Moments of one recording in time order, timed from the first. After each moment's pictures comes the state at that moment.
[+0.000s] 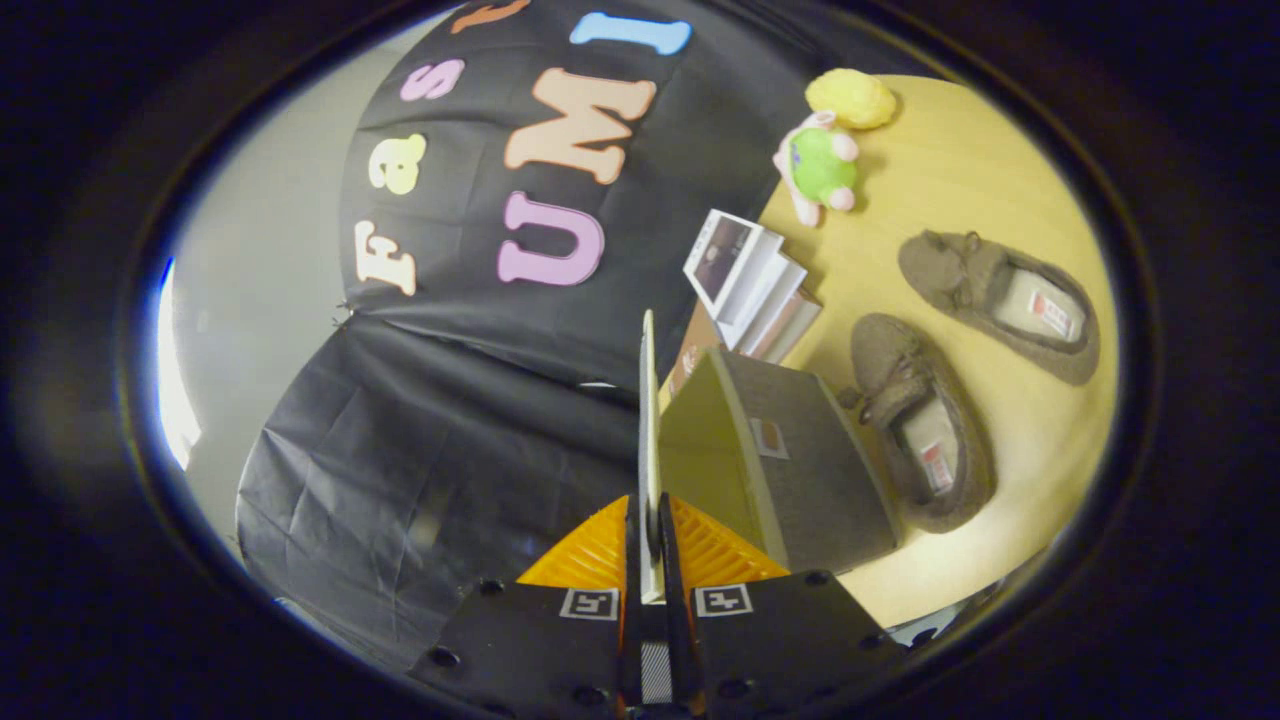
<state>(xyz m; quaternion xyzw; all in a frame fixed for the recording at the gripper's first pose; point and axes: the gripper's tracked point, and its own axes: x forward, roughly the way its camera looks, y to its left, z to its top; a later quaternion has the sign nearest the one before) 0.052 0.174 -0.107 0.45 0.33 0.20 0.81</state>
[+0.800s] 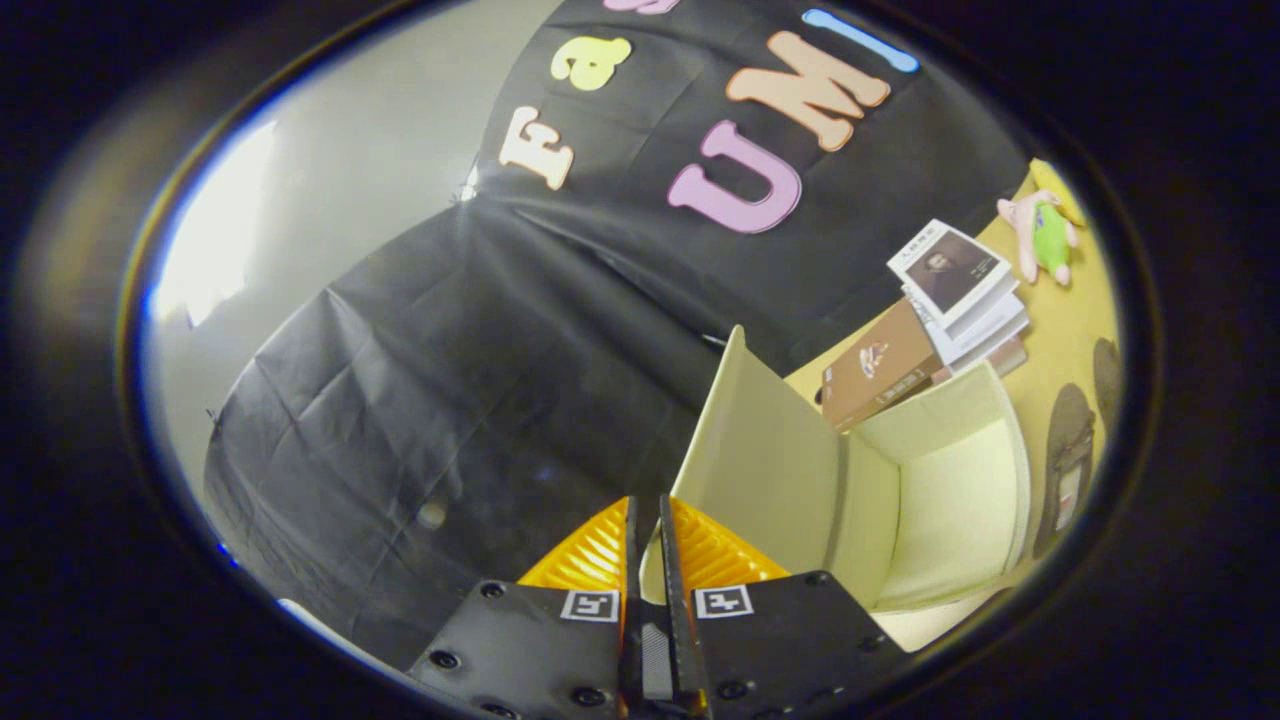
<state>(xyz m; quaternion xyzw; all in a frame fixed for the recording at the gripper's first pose) 0.031 0.383 -0.011 0.32 0.31 0.36 0.82</state>
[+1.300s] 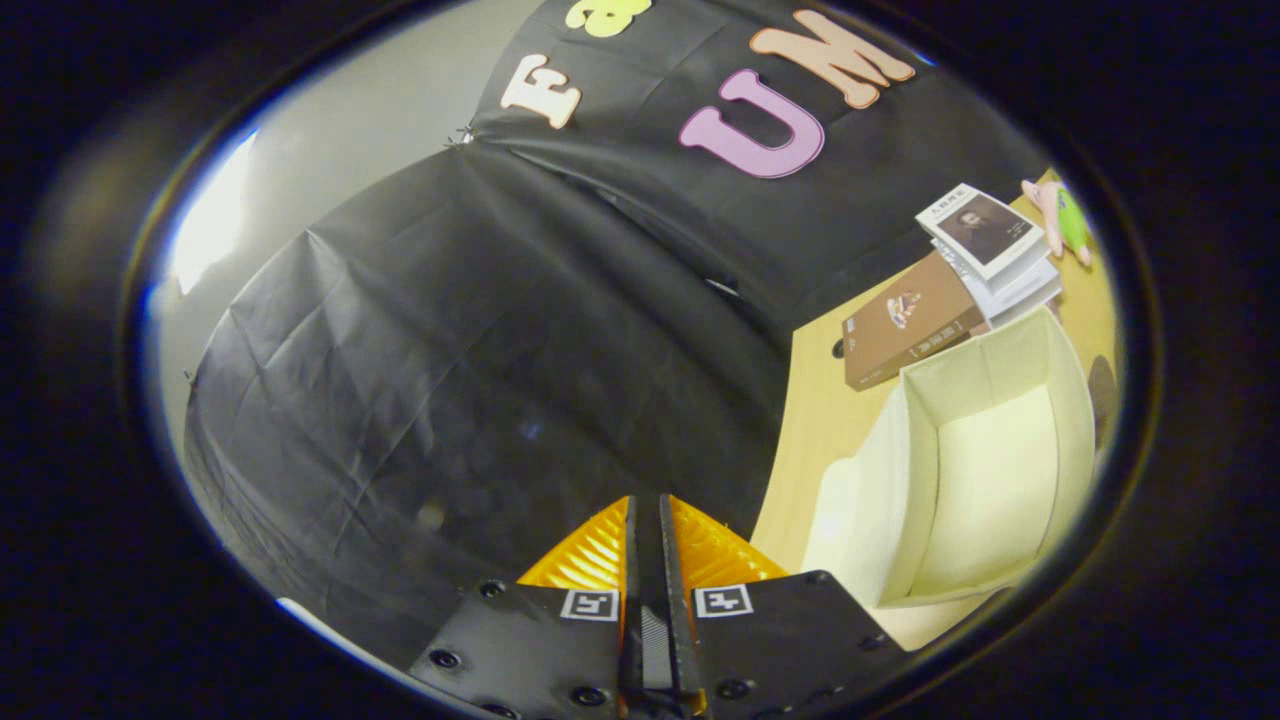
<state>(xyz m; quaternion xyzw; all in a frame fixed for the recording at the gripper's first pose) 0.019 0.436 -0.066 0.27 0.35 0.36 0.82</state>
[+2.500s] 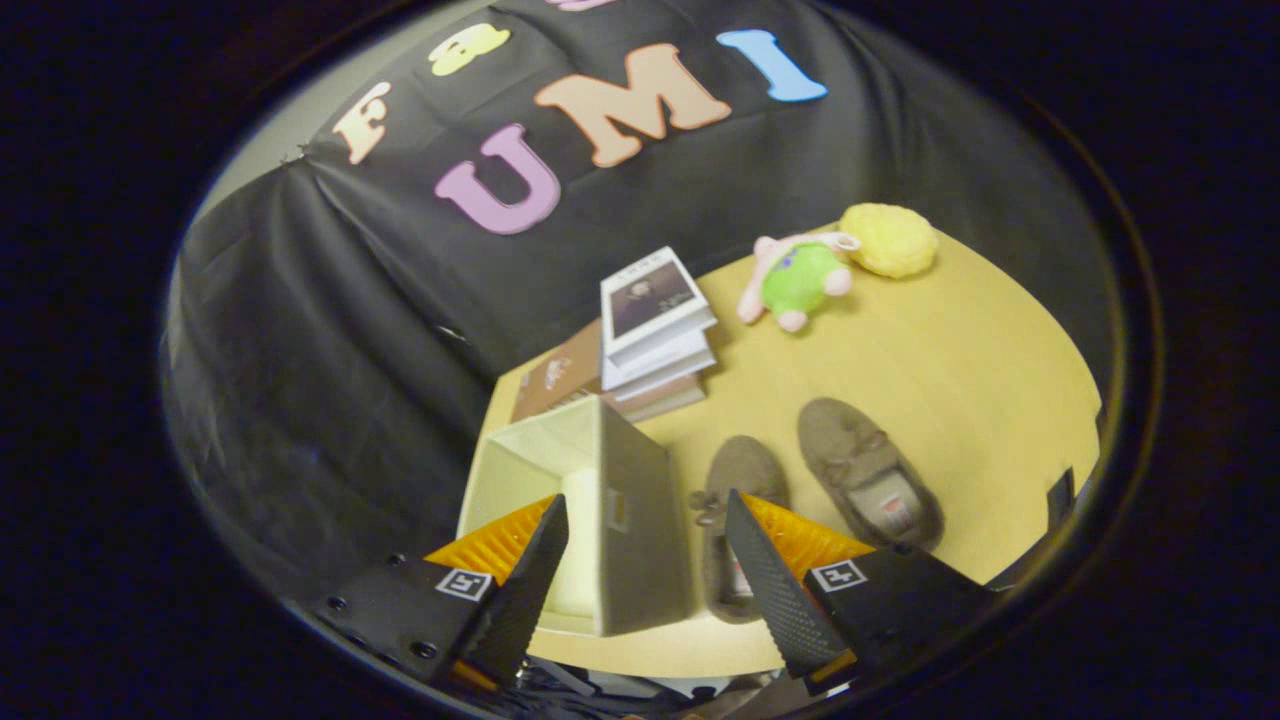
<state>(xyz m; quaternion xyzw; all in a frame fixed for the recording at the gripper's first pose) 0.102 0.078 -0.177 0.14 0.40 0.05 0.90</state>
